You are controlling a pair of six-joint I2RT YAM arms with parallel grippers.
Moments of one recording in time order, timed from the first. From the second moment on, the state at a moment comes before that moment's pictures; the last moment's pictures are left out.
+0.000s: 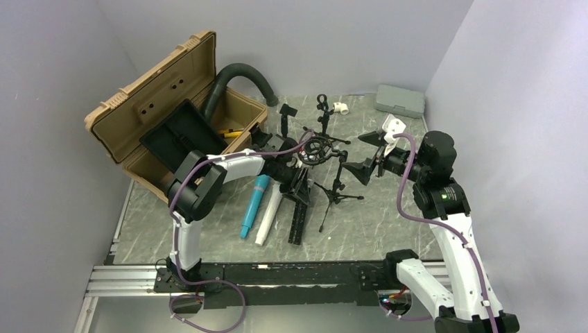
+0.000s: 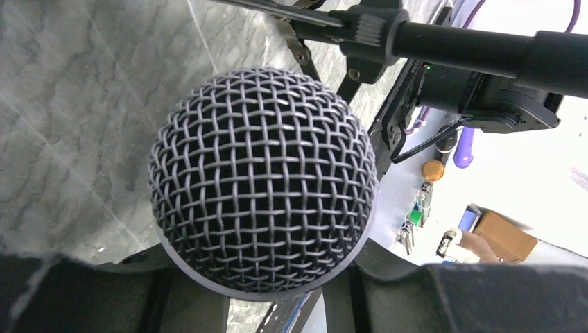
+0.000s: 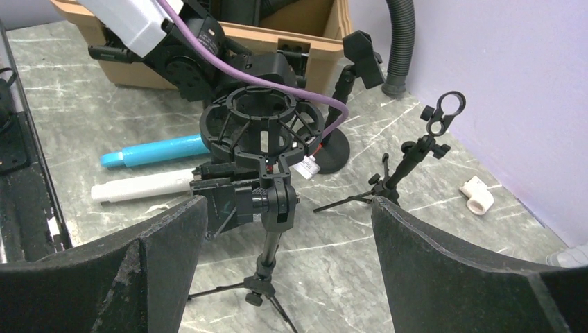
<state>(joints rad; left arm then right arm) -0.66 1.99 1.28 -0.37 0.86 -0.36 0.14 0.82 1.03 -0.40 -0.82 -0.32</state>
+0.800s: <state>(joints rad) -0.66 2.04 1.33 -0.48 0.74 -0.35 0.14 0.82 1.02 -0.40 -0.79 -0.33</state>
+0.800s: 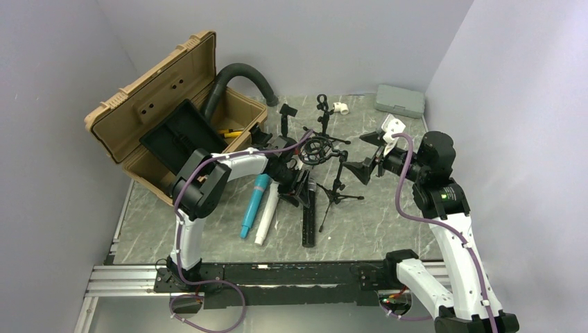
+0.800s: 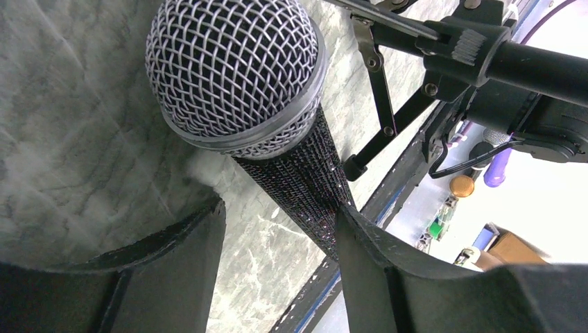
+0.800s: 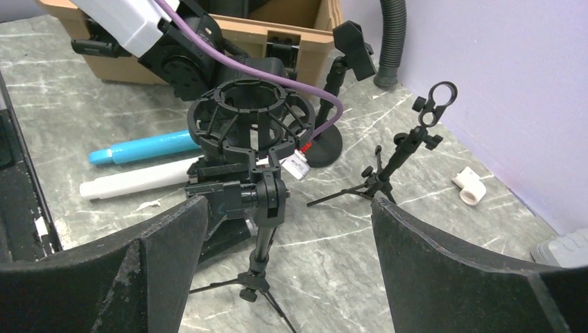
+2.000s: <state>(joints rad) -0.53 1.59 1.25 -0.50 0.72 -0.18 0.19 1.05 0.79 -0.16 -1.00 -0.32</state>
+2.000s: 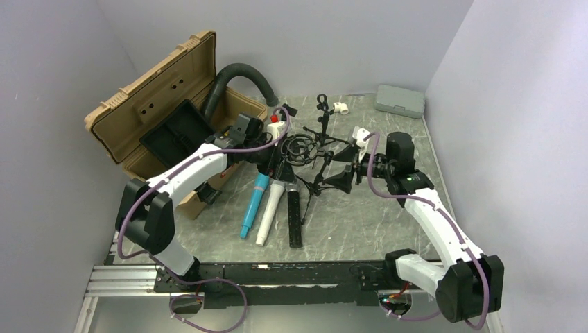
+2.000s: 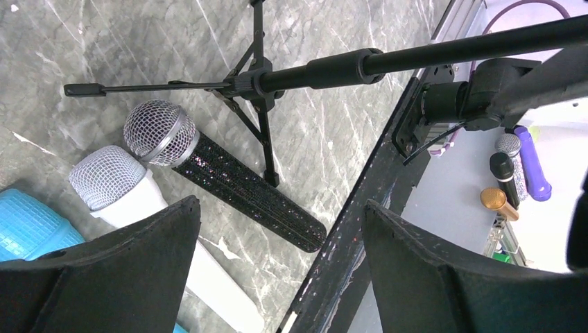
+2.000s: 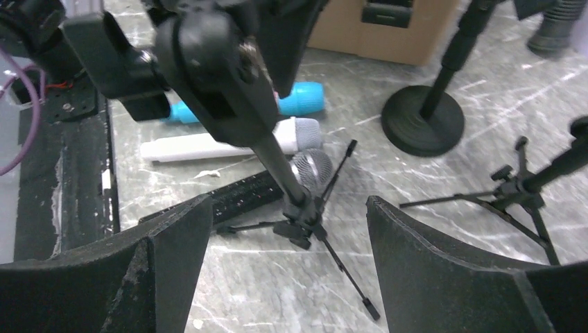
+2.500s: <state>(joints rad) -0.53 1.65 1.25 -0.48 0.76 -0.18 0.29 1.16 0.79 0.10 -0.97 -0.23</state>
